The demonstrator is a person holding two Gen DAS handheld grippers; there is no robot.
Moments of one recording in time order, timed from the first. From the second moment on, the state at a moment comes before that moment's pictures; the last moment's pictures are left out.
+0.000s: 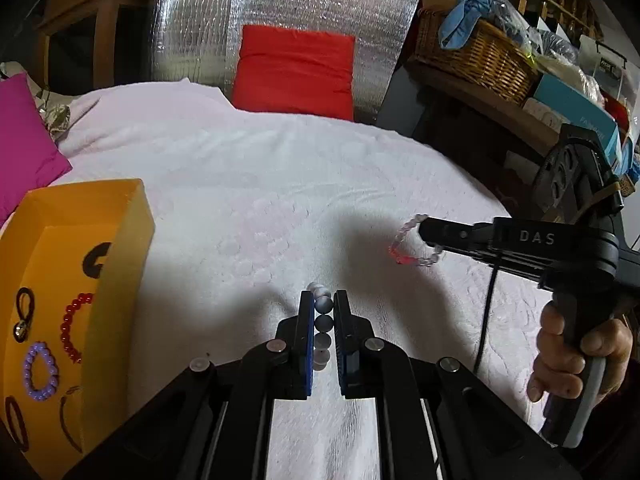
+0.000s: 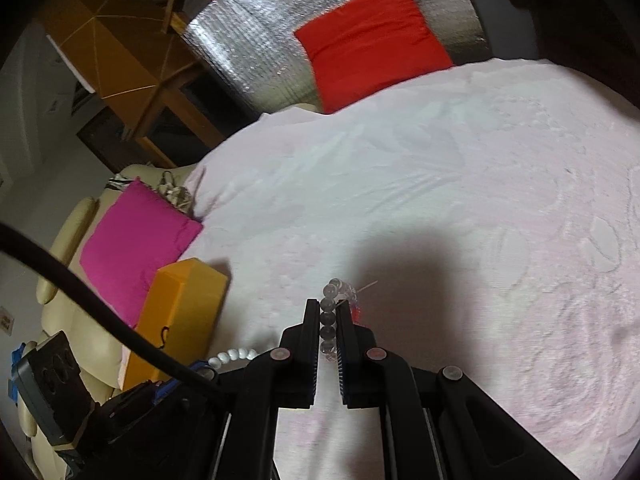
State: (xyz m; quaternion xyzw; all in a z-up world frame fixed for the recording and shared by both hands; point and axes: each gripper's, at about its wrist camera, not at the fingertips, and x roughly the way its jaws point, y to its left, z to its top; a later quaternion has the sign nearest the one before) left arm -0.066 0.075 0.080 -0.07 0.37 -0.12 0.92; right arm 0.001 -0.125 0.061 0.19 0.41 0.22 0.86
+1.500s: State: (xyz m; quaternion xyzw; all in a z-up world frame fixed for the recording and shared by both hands) left arm -0.201 0.259 0.098 -0.08 0.34 0.16 0.92; right arm -0.116 0.126 0.043 0.17 0.42 0.45 0.77
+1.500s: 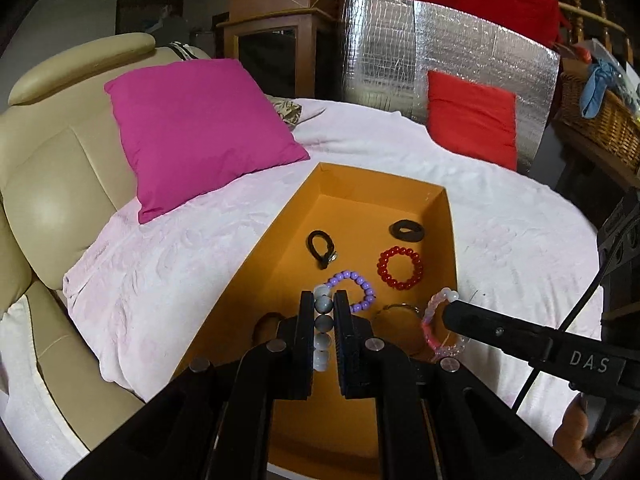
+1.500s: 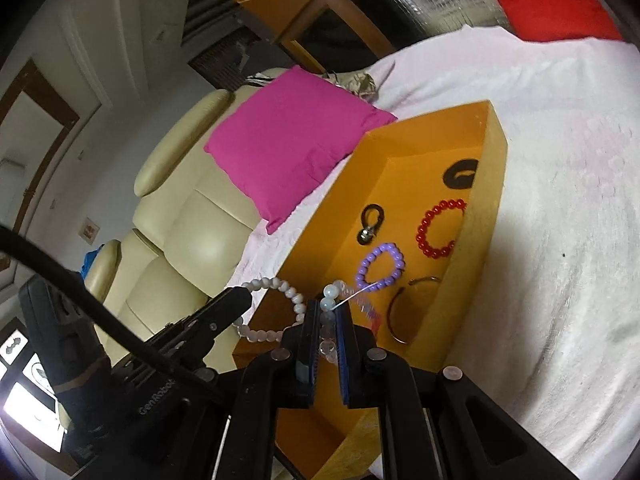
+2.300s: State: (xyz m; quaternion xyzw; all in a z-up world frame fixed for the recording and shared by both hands) left arm -0.206 0.265 0.082 -0.06 0.36 0.20 0.91; right arm -0.124 0.139 0.026 0.11 0.45 0.44 0.77
